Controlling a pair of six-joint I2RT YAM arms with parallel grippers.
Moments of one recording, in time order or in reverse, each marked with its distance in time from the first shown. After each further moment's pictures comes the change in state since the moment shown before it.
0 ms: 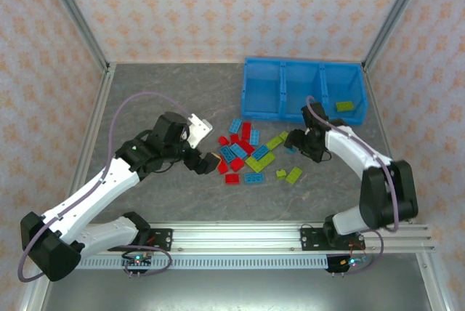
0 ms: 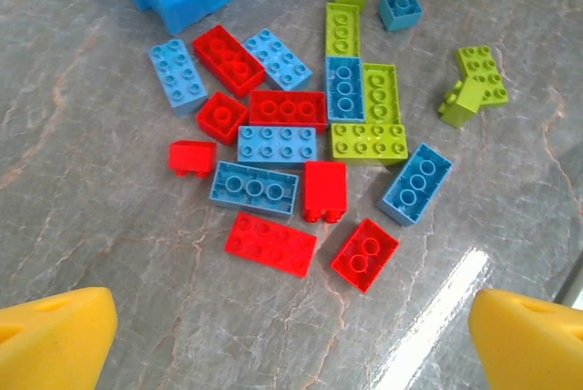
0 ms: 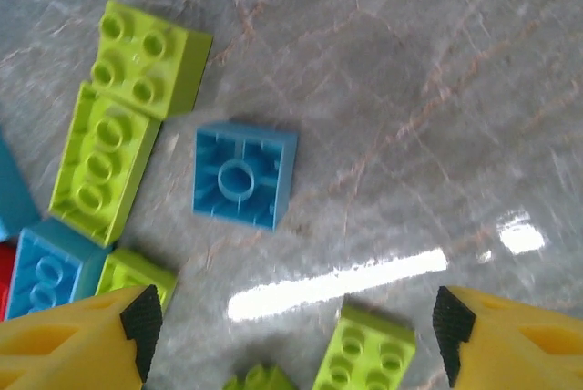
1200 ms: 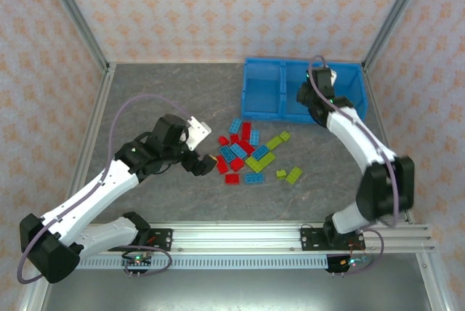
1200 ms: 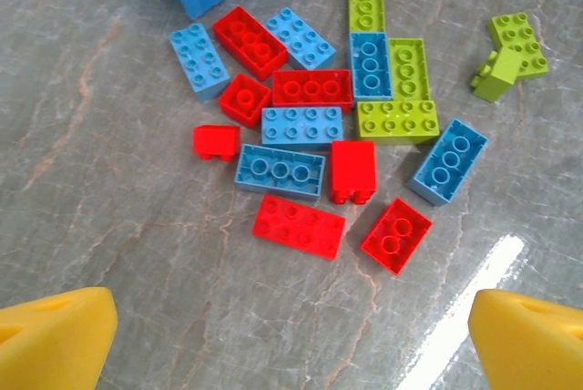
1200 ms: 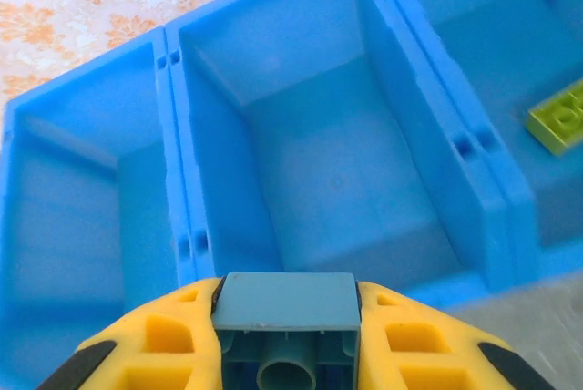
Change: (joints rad) left arm 0.000 -0.023 -0.023 -0.010 -0.079 0.056; right arm -0.016 0.093 0.323 0.322 0.305 -0.082
